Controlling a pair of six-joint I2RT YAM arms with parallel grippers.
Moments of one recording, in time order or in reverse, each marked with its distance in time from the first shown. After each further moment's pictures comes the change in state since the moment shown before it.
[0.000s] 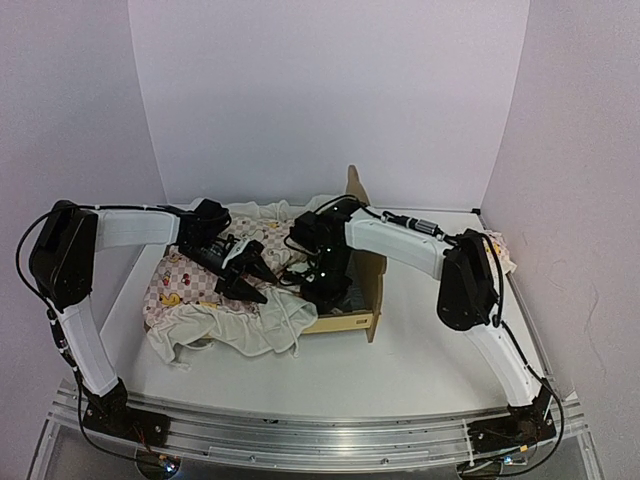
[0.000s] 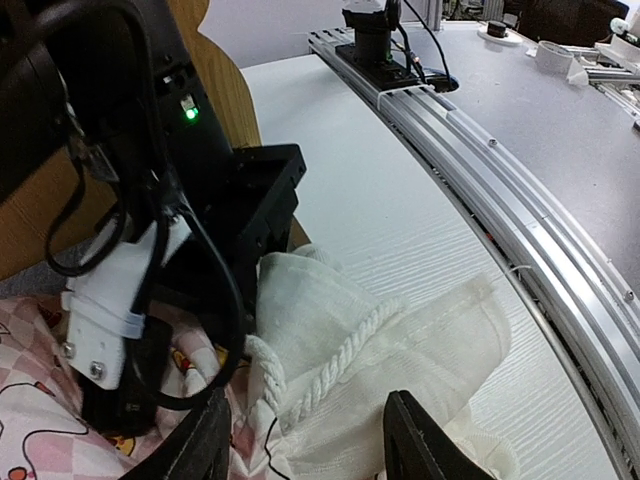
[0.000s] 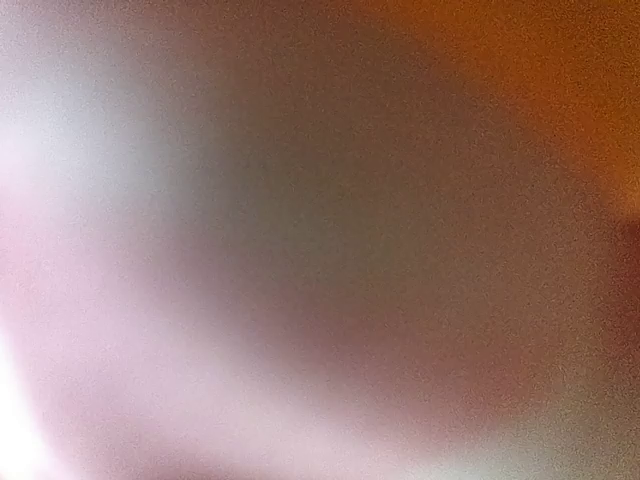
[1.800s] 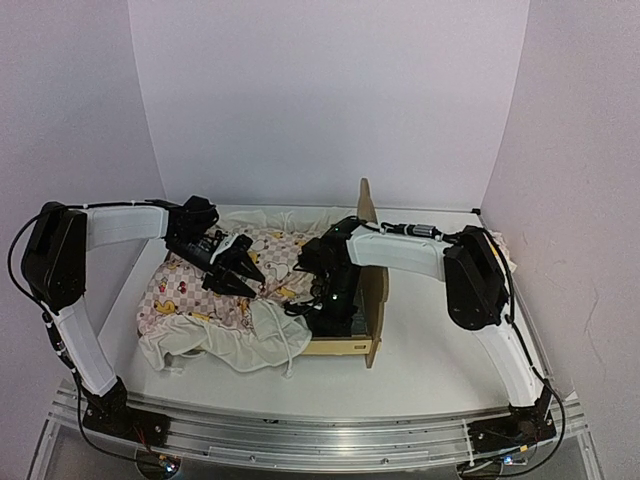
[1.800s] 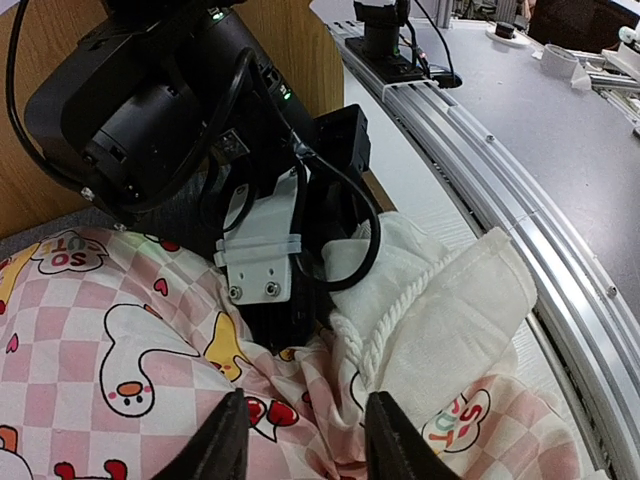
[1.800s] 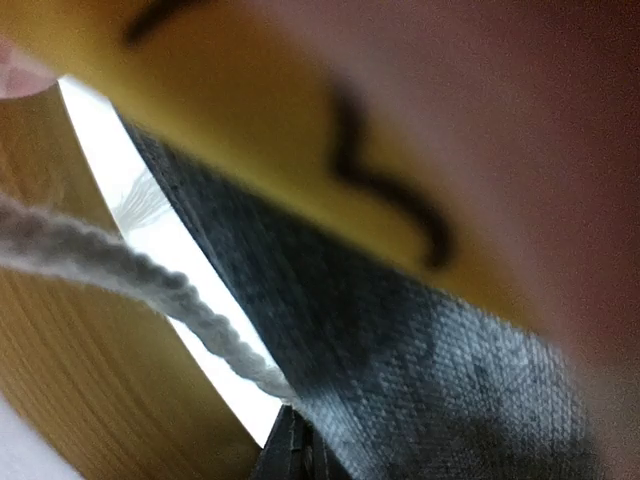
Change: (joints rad) left arm 0.065 -0.040 0.014 -0.131 -0.019 0.049; right arm 0.023 -0.074 -0.281 0.010 -0.243 -0.214
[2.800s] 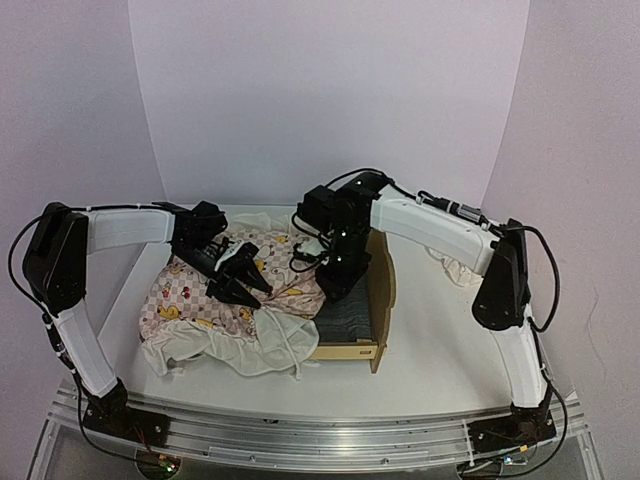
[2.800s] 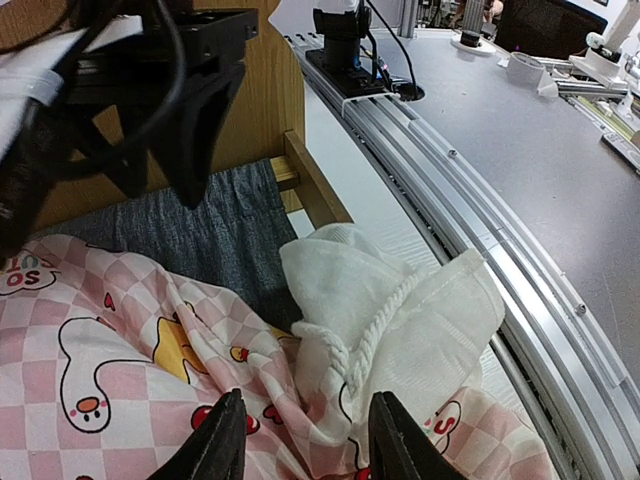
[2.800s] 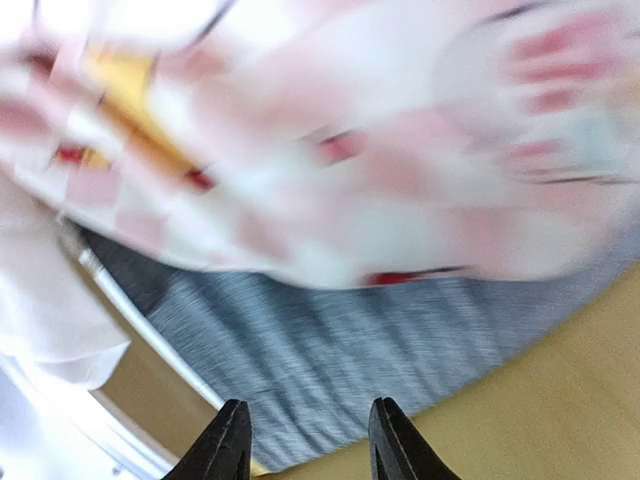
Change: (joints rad) left arm -0.063 -0.005 -0.011 -0.050 0.025 0.018; right arm 0.026 -0.165 0.164 -0.061 0.471 0.172
